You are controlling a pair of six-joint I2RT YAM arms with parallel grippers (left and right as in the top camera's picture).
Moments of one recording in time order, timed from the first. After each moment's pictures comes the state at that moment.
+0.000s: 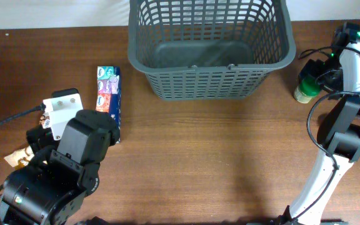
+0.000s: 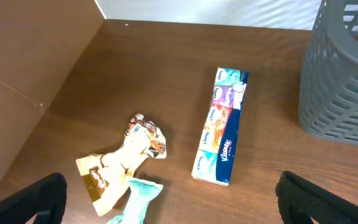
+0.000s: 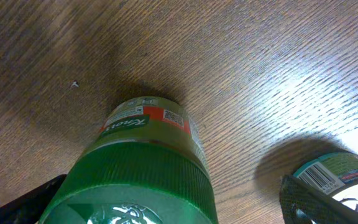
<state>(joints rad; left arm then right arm) -0.53 1.04 1.52 -1.39 -0.74 -0.50 -0.35 2.37 2.15 -1.30 0.04 0.34</state>
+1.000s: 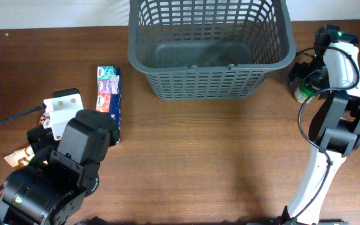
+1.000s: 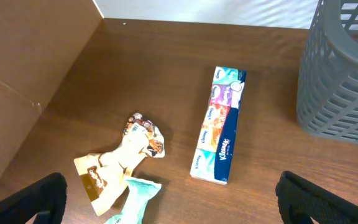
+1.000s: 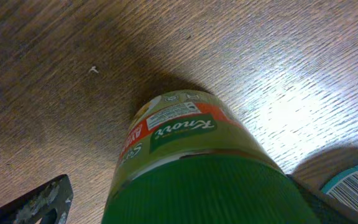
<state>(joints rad) -0.53 1.04 1.52 -1.39 -0.74 -0.50 -0.28 2.42 2.15 -1.29 0.09 0.34</state>
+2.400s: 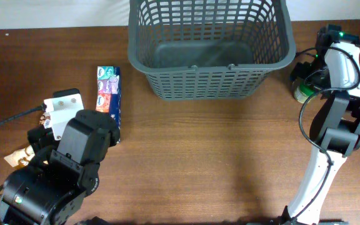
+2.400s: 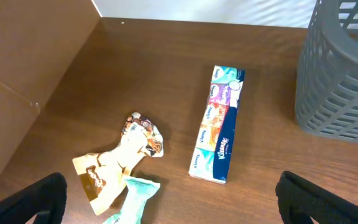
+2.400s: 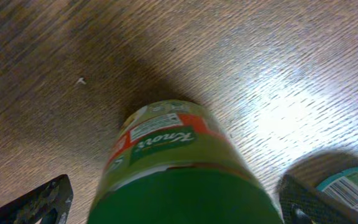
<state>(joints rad) -0.53 1.04 1.52 -1.39 -0.73 -0.50 -0.29 2.42 2.15 -1.28 0.11 0.33</state>
